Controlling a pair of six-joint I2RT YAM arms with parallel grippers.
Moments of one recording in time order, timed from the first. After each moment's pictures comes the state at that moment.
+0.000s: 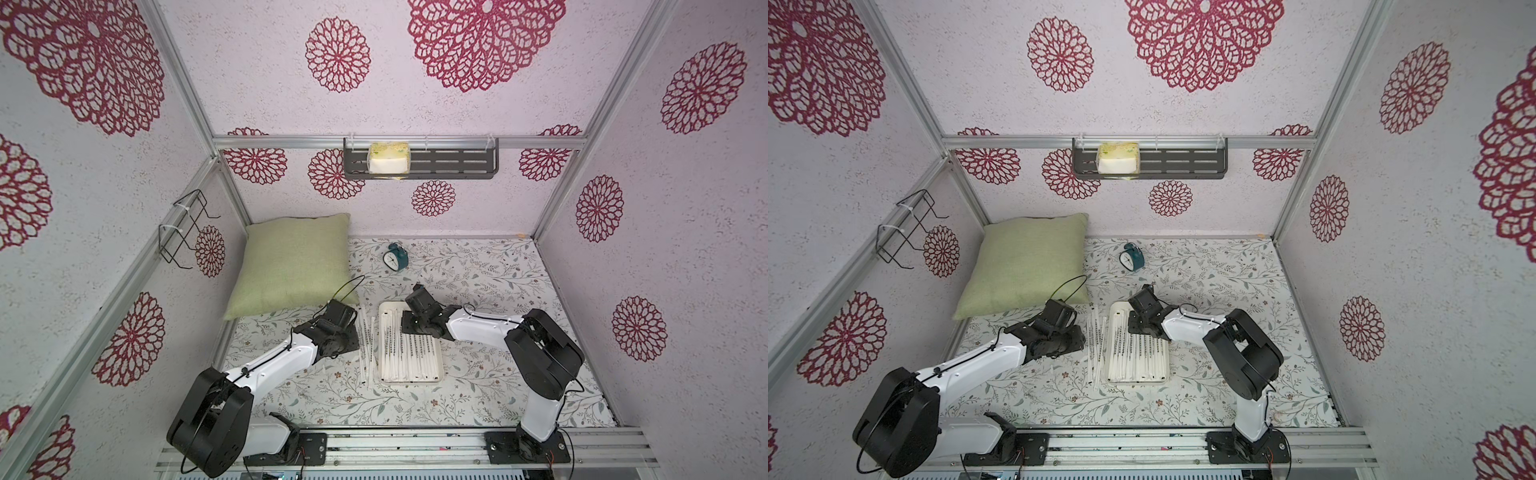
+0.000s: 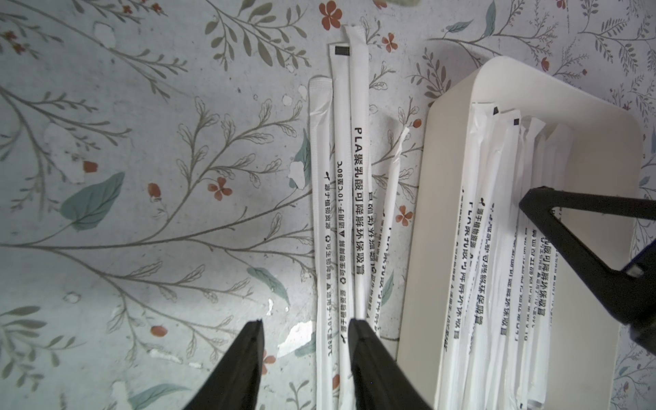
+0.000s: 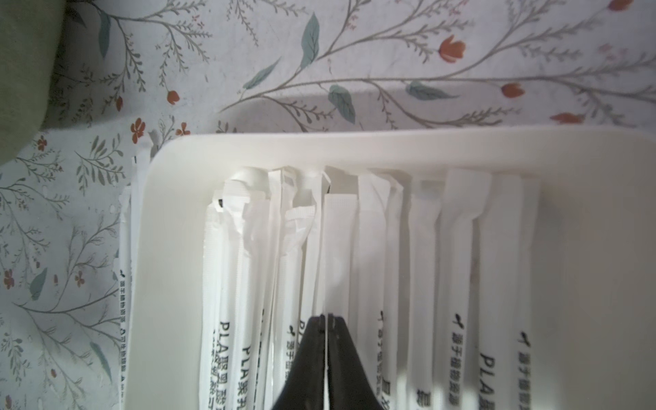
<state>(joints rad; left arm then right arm) -0.51 1.34 0.72 -0.45 -0.04 -0.71 0.76 1.82 1.08 -0.20 0.07 0.71</state>
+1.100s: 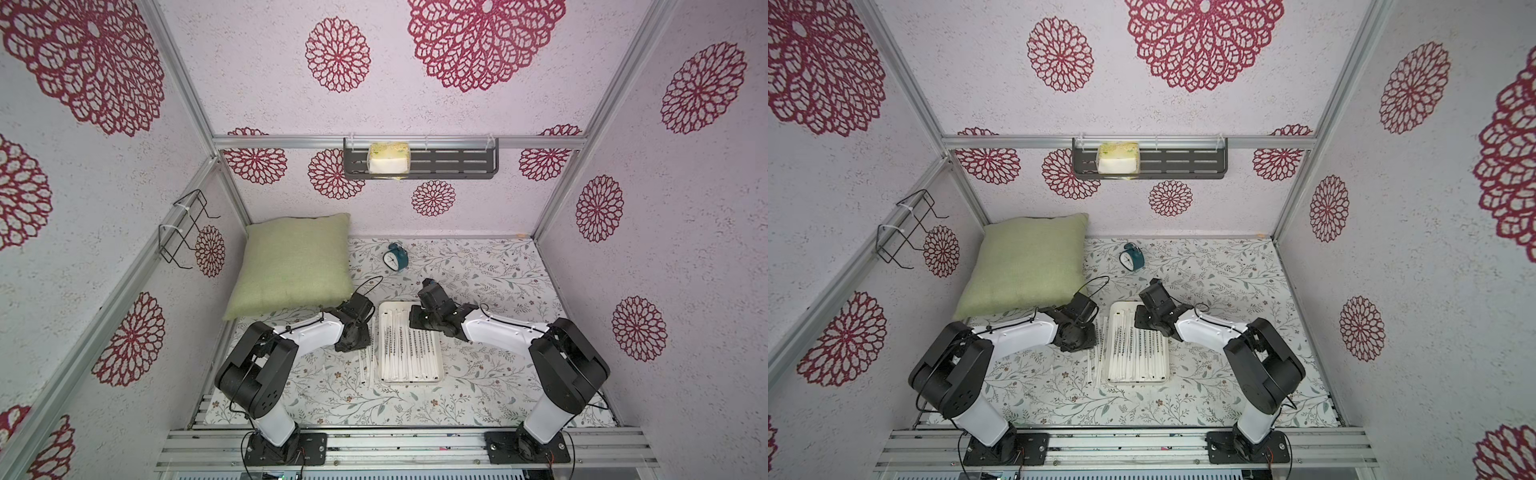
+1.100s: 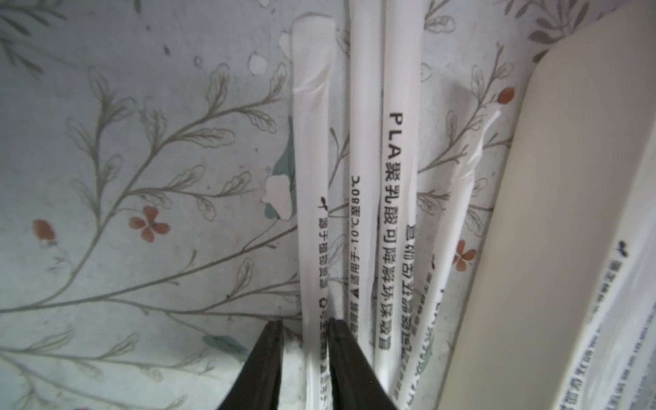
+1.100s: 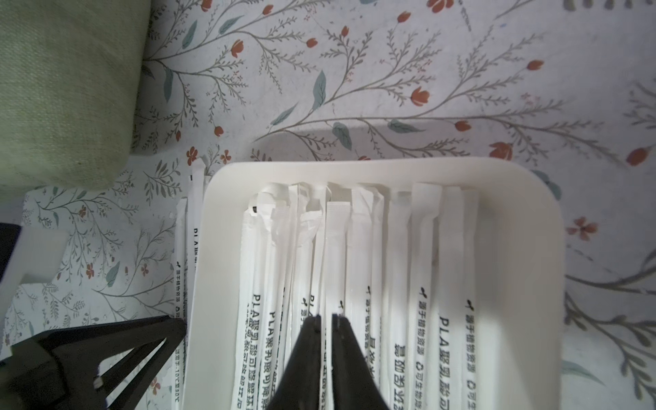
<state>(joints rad) -0.56 1.68 0.91 -0.52 -0.08 -0.72 0.72 1.68 1.01 -0.18 0.02 0.72</state>
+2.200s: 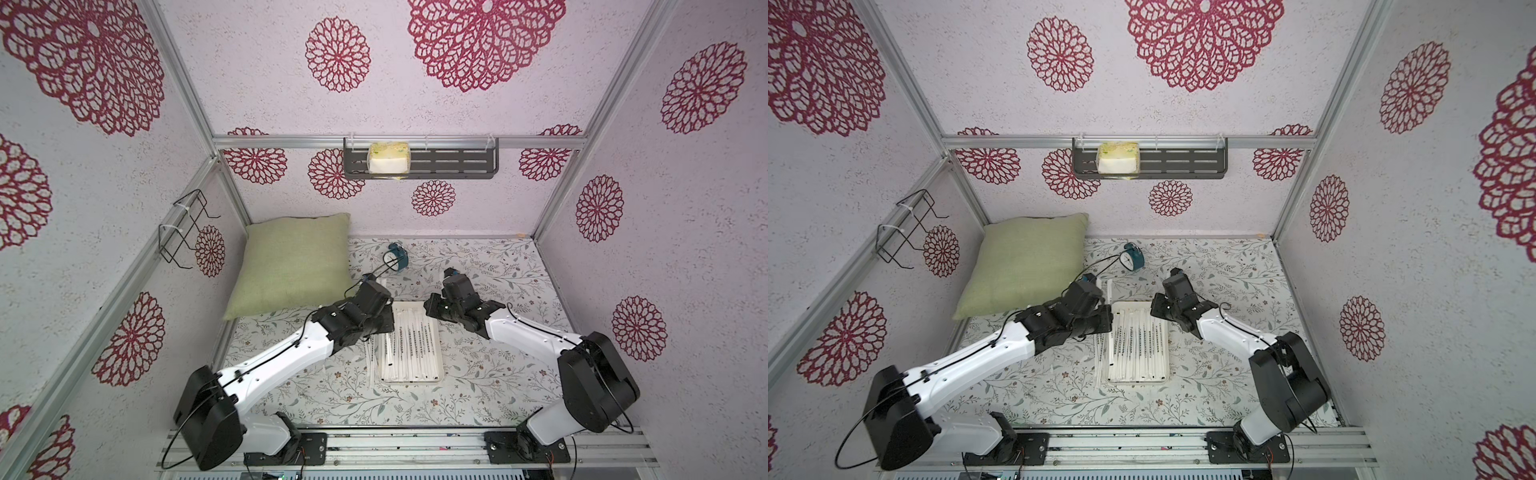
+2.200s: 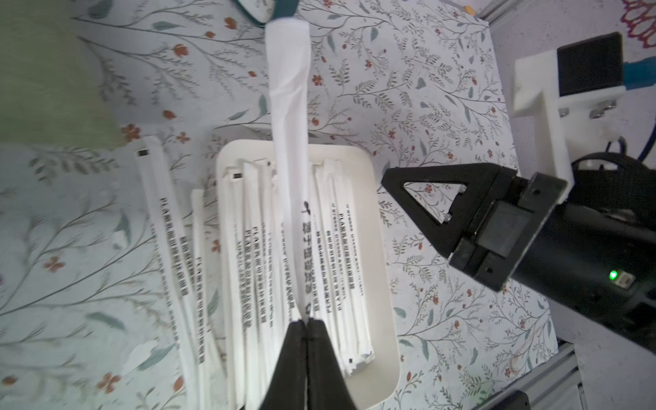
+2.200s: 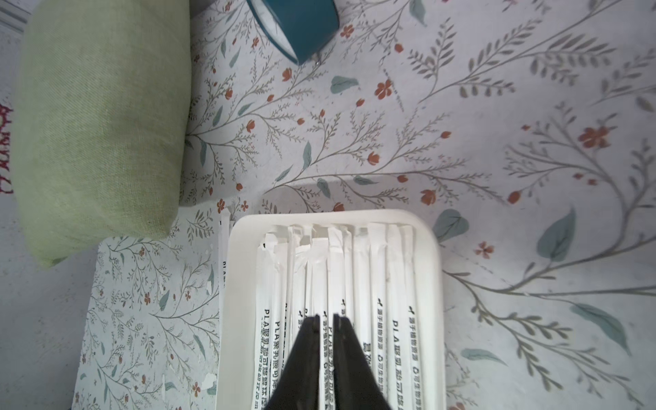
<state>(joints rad) -0.81 1.46 1.15 -0.51 -0.13 -0.77 0.56 1.51 0.93 -0.16 -0.06 0.72</state>
